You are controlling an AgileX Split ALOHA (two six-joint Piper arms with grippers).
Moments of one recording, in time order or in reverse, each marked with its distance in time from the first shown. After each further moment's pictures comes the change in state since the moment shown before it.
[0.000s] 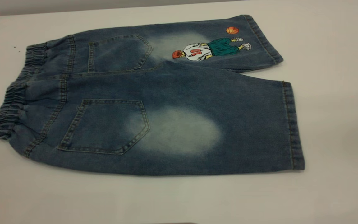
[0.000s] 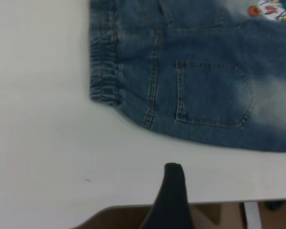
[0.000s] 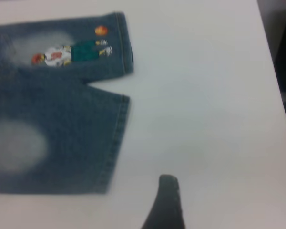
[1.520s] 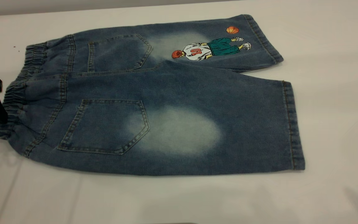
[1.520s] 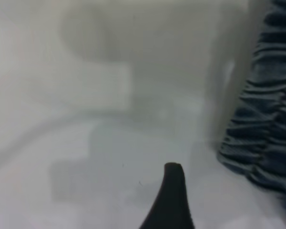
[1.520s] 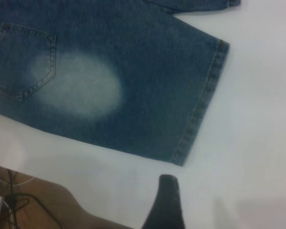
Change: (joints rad) left arm 0.142 1.629 -0.184 0.023 -0.873 0.030; right arm 0.000 0.579 -0.018 0.375 -0.261 -0.347
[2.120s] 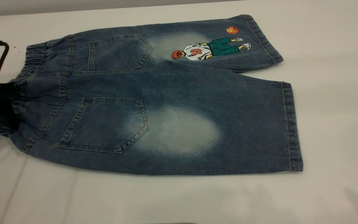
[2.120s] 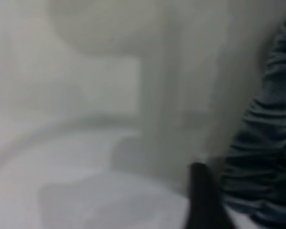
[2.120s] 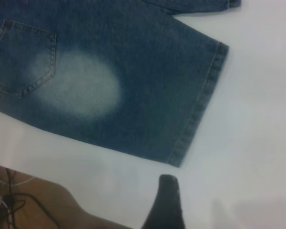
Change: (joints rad) left arm -0.023 0.149 -0.076 -0.016 -0.034 0.001; right arm 0.000 0.000 0.000 0.000 -0.001 -0.013
